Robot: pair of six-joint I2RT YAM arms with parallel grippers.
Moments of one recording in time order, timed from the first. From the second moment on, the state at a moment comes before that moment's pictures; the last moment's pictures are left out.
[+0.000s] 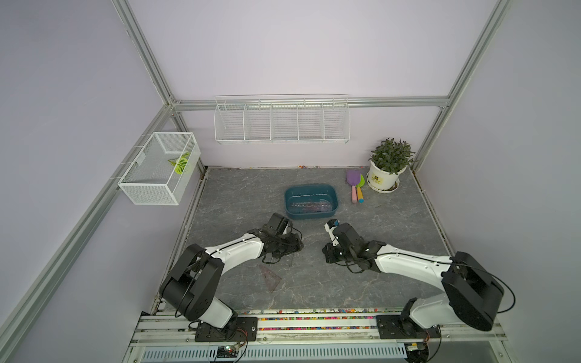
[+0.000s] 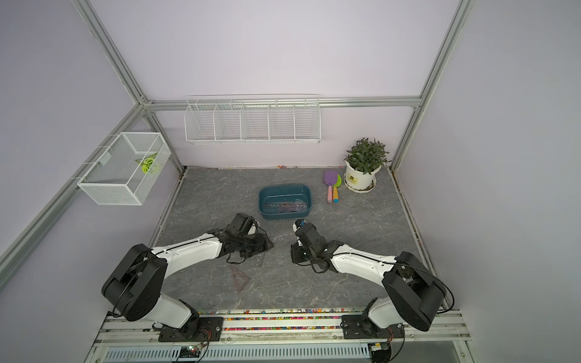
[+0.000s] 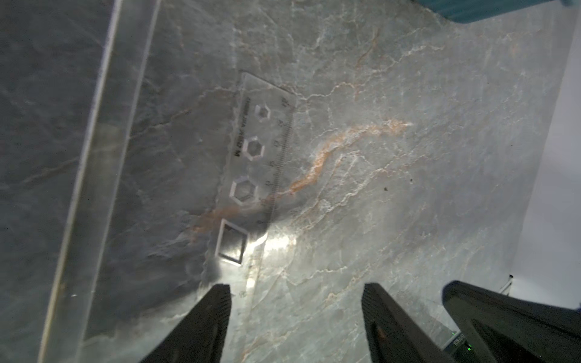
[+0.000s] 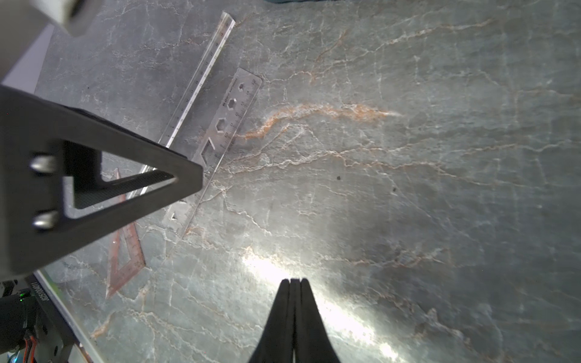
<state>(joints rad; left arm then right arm) -0.63 1.54 0.78 -0.27 0.28 -0.77 0.80 1.44 0.71 -0.14 -0.07 0.54</state>
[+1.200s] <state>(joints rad) -0.73 1.68 0.87 -0.24 0.20 -0.73 0.80 1.49 0.73 -0.13 -0.07 0.55</state>
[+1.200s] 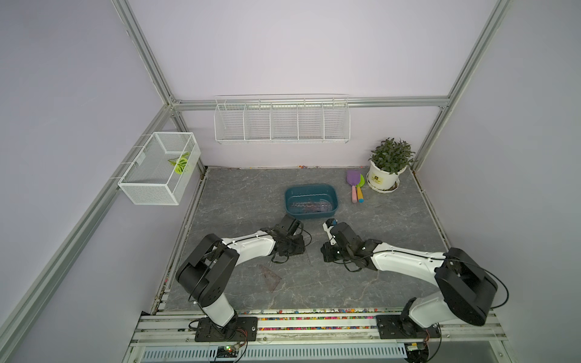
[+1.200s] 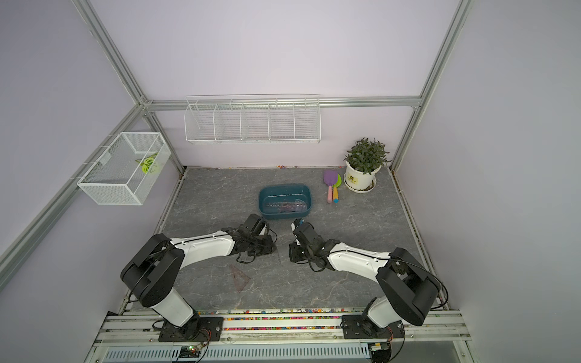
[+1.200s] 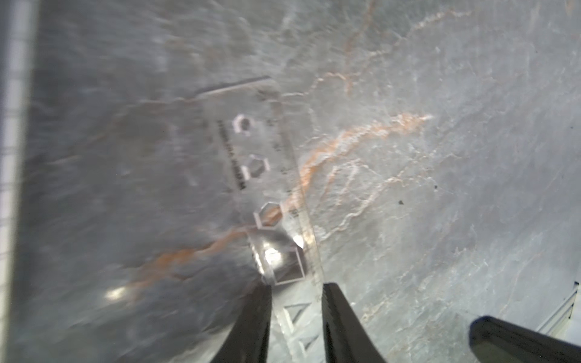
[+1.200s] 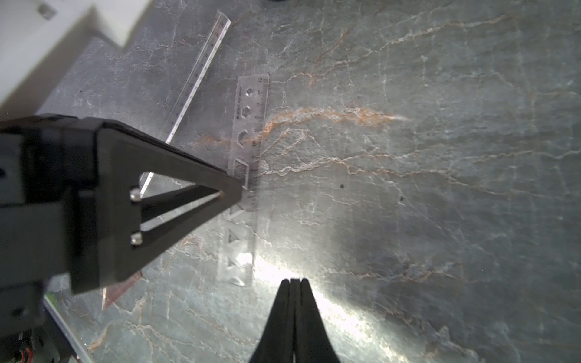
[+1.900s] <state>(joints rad) -0.65 1.73 0.94 -0.28 0.19 -0.70 0.79 1.64 0.76 -0.06 -0.14 0.54</state>
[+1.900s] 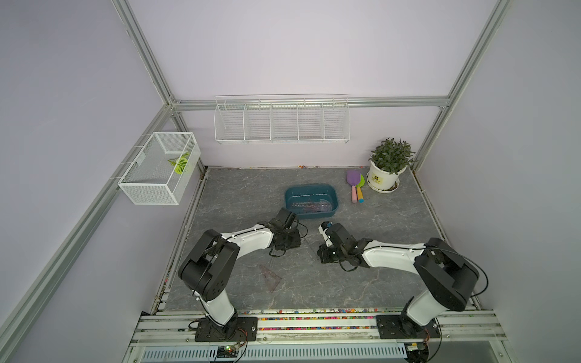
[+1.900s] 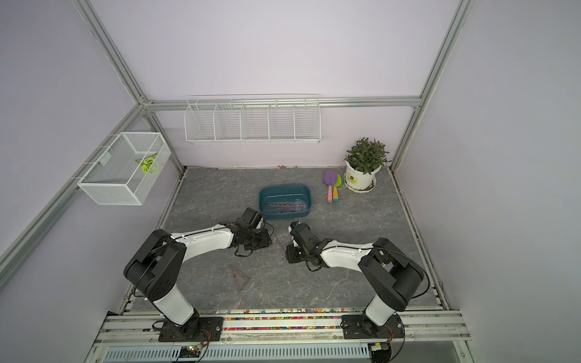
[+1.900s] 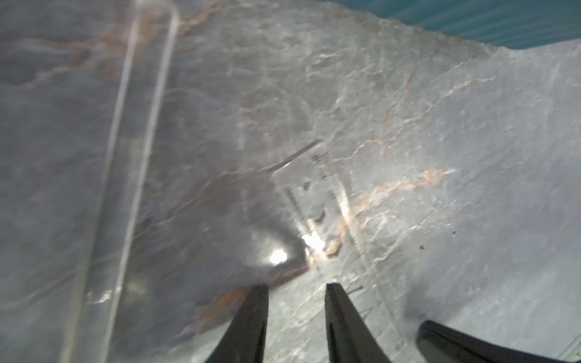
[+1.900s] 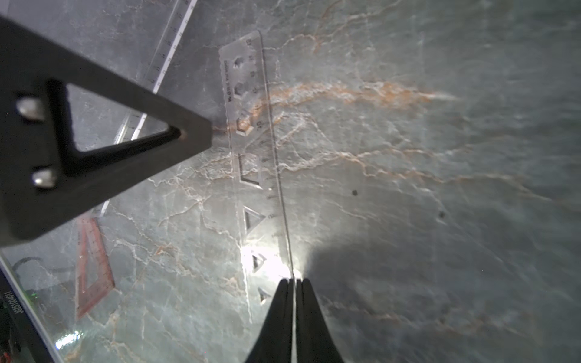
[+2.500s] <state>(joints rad) -0.68 1.84 0.99 -0.11 0.39 -0.69 0.79 1.71 0.80 -0.03 -0.17 0.53</state>
